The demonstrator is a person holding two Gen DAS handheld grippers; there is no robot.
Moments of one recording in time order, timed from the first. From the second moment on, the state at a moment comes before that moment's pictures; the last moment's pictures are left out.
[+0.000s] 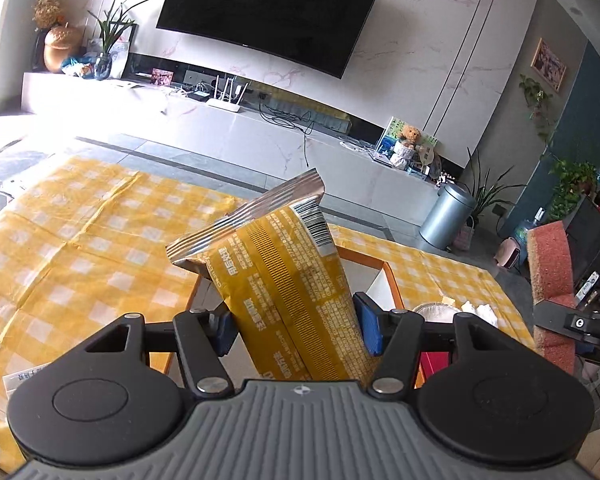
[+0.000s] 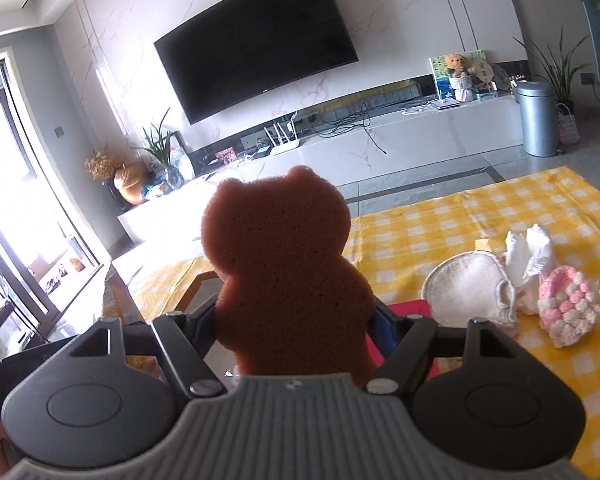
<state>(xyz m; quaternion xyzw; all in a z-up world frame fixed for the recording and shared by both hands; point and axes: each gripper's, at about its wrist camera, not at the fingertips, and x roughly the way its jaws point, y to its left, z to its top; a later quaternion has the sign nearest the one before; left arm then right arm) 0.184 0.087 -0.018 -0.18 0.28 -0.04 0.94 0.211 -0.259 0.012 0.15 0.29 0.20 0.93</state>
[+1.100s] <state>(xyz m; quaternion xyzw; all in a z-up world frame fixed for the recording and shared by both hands) 0.202 0.139 -0.048 -0.22 0.31 -0.03 0.92 0.316 -0.066 -0.097 -0.16 0.44 0.13 0.88</state>
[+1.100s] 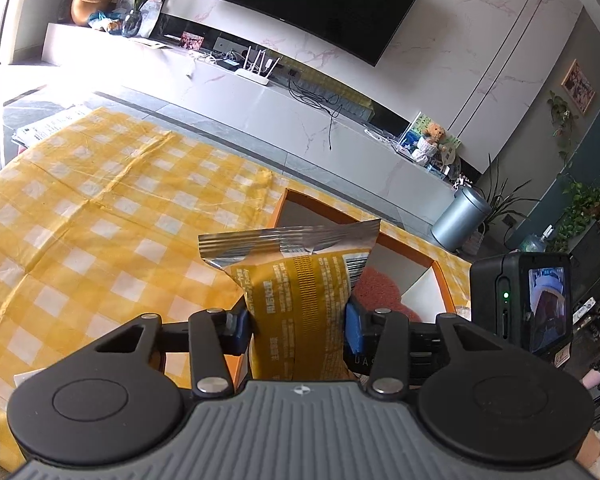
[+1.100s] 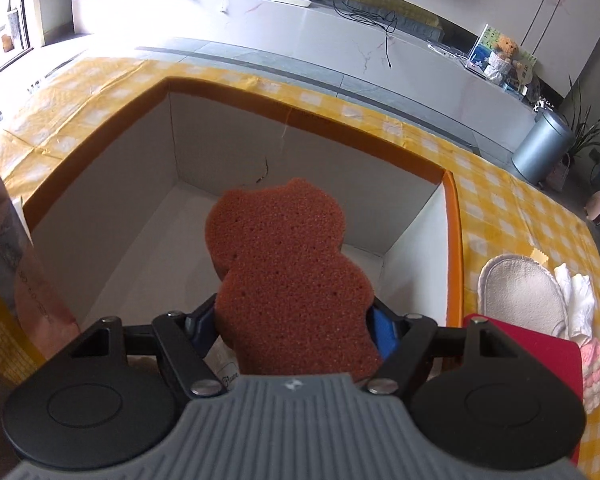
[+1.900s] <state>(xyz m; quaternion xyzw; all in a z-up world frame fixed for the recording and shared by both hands) 0.231 0.097 -0.071 -0.12 0.33 -0.02 0.93 0.273 -0.067 -0.096 -0.23 0.46 0.18 0.84</state>
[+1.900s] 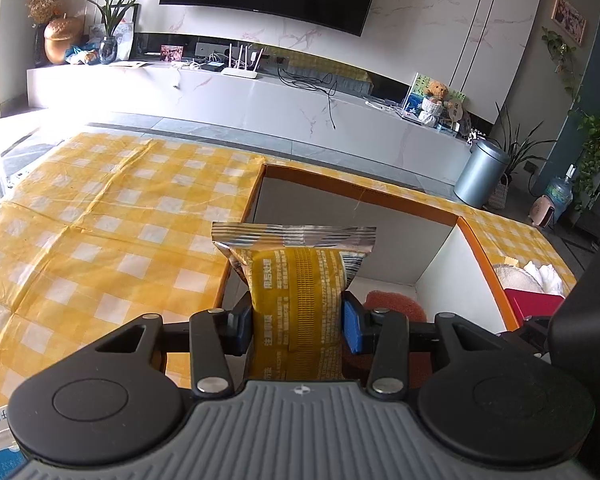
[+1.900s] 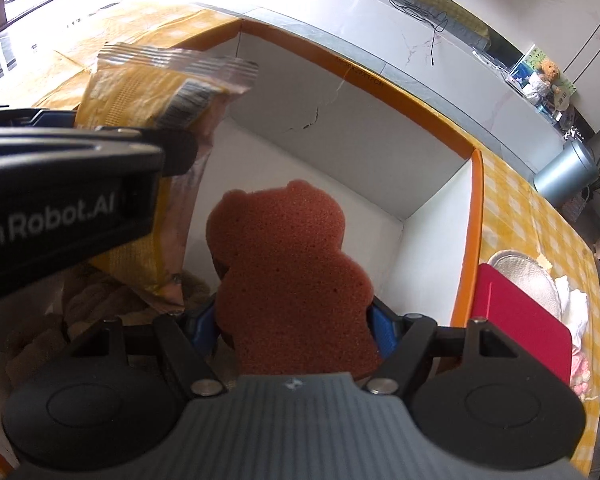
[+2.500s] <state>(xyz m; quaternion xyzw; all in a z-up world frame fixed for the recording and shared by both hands) 0.192 0.143 -0.018 -0.21 0.21 -0.02 0.95 0.267 -0.072 -0.048 -0.17 0.40 0.15 0.89</state>
